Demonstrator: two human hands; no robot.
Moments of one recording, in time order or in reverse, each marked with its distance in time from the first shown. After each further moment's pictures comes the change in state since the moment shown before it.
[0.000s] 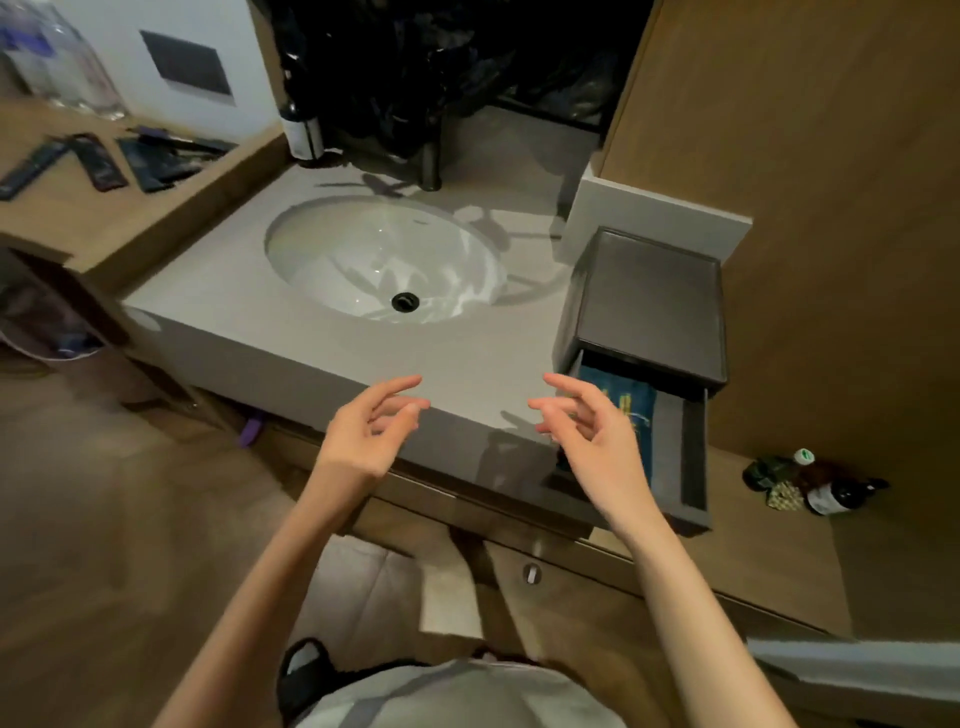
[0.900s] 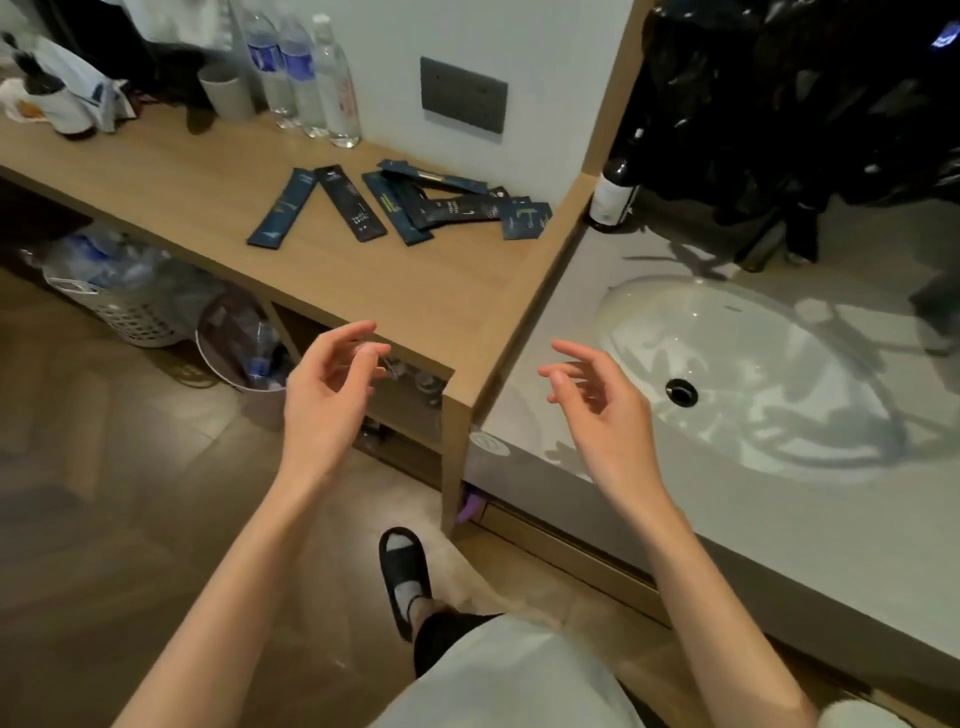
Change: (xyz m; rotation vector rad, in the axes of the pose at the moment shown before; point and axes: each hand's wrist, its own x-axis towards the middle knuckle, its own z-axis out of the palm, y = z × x) left_hand 0.187 -0.090 -0.493 -0.021 0.410 0.053; right_hand 0.192 -0.159 0.484 -0.040 -0.044 -0.089
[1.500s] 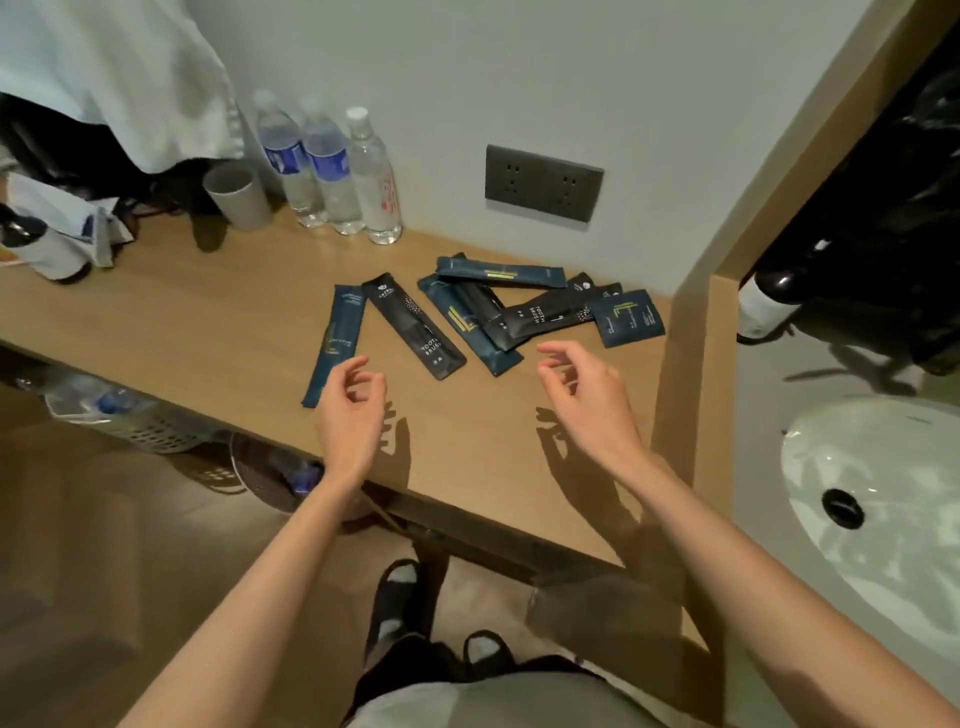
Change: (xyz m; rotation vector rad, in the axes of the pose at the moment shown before) left_hand 0.354 -0.118 -0.053 0.201 0.069 -0.141; right_hand 0.301 -0.004 0.199 -0.337 -0.006 -0.031
